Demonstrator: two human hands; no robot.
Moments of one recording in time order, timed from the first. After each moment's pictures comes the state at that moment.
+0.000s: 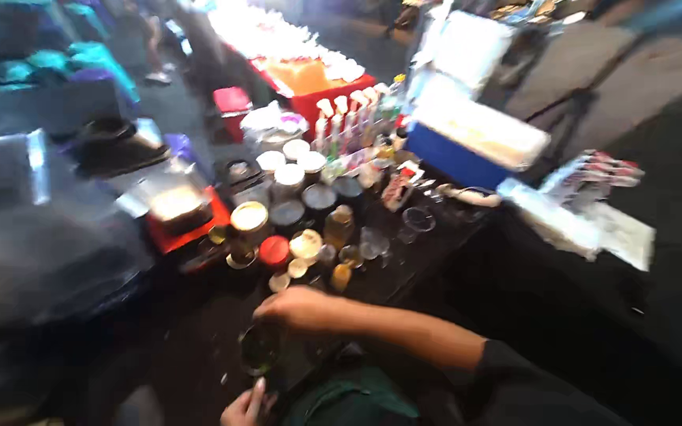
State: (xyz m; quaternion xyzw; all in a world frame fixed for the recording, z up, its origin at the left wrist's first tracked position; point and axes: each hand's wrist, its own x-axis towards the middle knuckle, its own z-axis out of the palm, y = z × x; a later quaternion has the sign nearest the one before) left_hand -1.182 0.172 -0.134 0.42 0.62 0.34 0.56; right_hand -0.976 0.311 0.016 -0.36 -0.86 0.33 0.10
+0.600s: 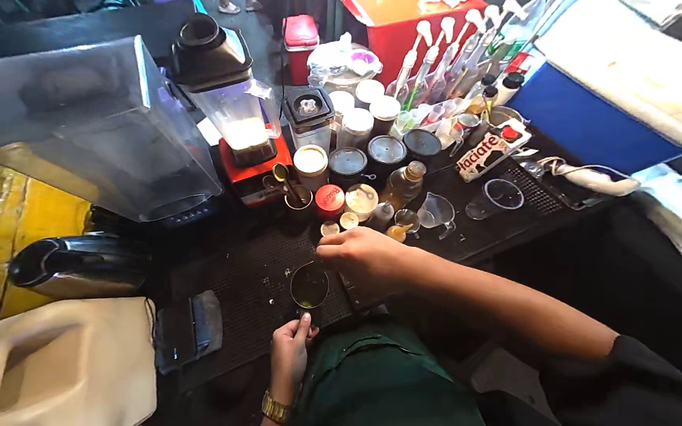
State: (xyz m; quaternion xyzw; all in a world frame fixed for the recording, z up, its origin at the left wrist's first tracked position) left_hand -1.173 0.170 -0.132 0.34 0.66 0.38 0.56; right_hand -0.976 0.321 0.039 -0.24 -0.93 0.22 0.18
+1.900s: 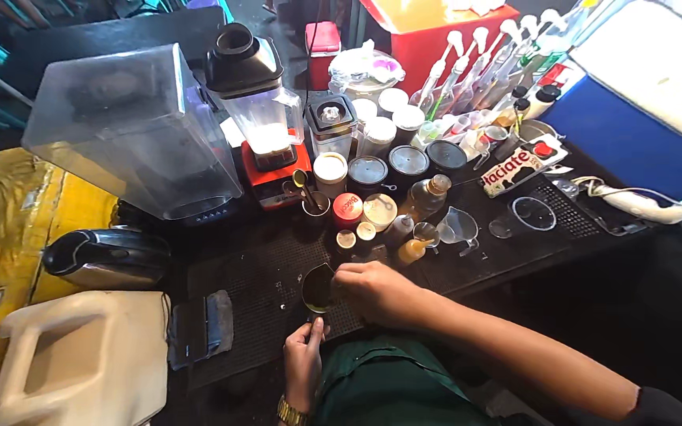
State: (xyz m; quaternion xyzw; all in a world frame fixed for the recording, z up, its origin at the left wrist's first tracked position) left_hand -1.162 0.175 -0.144 0.37 0.65 0.45 0.49; right_hand -0.981 0.303 -0.004 -0.30 -0.88 0.30 0.21
